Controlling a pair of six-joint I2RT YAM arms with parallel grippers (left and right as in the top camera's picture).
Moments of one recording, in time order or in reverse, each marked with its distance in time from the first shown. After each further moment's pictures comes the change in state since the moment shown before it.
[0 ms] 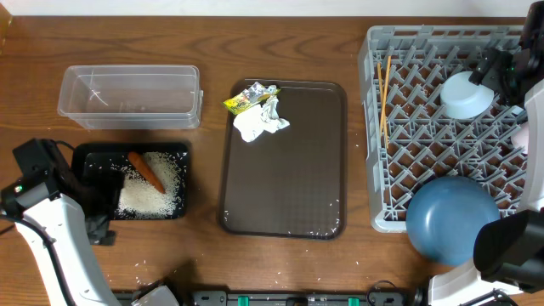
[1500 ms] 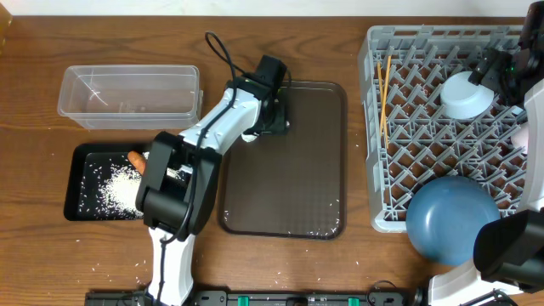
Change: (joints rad) left arm -1.007 0.896 0.503 0.521 -0.142 0.439; right arm 0.000 0.000 0.000 -0.002 -0.004 0.000
